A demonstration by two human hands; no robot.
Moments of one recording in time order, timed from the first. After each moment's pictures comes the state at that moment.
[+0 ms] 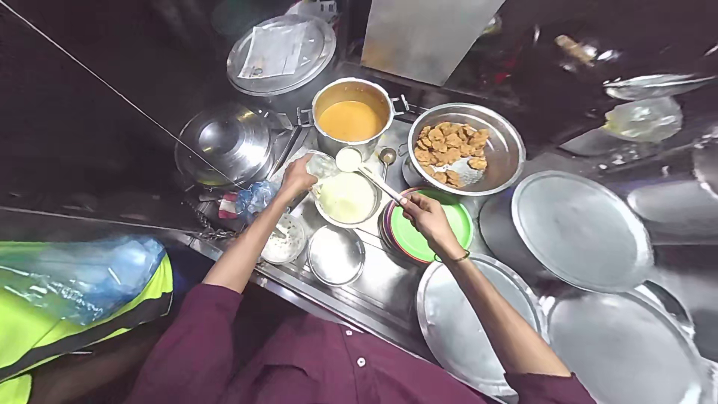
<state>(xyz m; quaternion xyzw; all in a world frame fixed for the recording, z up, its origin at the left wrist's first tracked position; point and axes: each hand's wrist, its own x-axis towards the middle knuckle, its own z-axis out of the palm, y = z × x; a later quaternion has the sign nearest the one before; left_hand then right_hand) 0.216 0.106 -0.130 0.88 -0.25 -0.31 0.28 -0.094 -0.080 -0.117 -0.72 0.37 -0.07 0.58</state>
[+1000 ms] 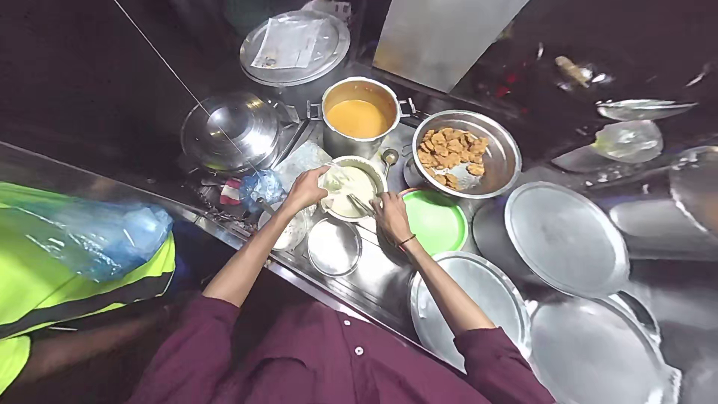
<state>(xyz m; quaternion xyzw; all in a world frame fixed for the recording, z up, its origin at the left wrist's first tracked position) 0.147 0.161 -0.105 0.84 -0.29 -0.33 0.32 -0.054 -0.045 -0.212 -0.92 0.29 -0.01 0.27</state>
